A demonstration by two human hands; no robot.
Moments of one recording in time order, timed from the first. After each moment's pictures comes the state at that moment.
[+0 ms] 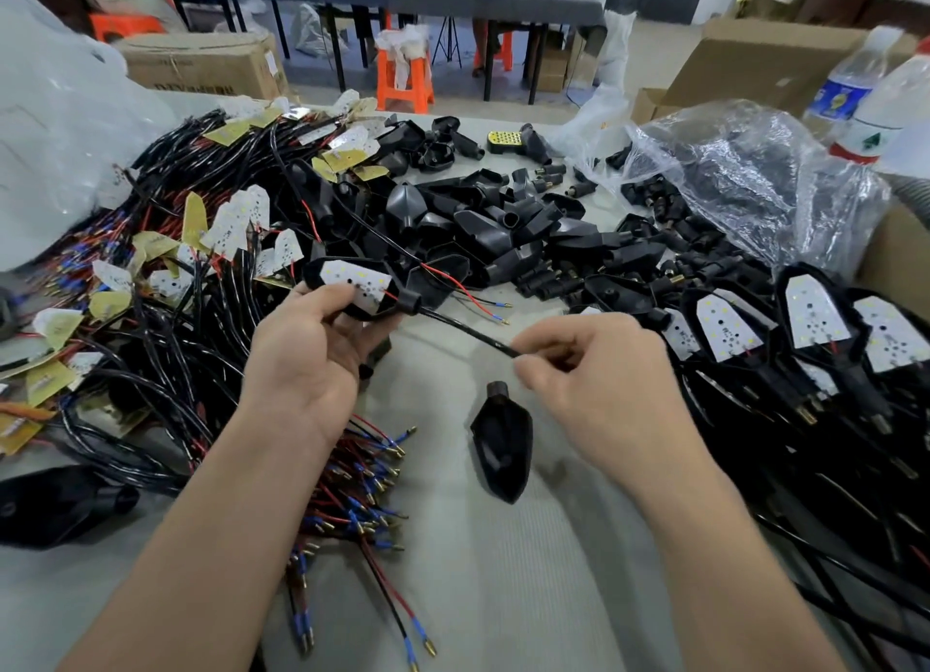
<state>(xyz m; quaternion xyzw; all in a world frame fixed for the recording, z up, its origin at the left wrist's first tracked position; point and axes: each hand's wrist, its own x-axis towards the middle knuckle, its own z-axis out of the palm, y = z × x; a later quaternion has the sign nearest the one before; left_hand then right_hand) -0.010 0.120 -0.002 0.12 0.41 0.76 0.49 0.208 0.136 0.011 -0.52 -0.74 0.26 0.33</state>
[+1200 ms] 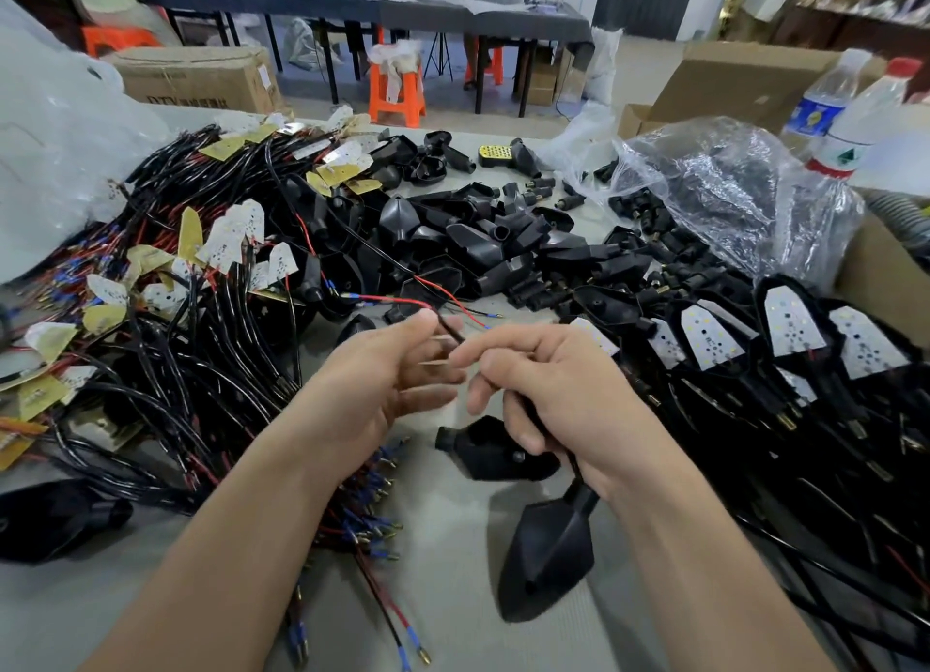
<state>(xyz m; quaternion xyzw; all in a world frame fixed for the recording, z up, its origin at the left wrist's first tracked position) 0.015 0.113 -0.009 0.34 0.52 0.53 0.58 0.197 0.139 0.009 -0.33 -0.61 0.64 0.33</state>
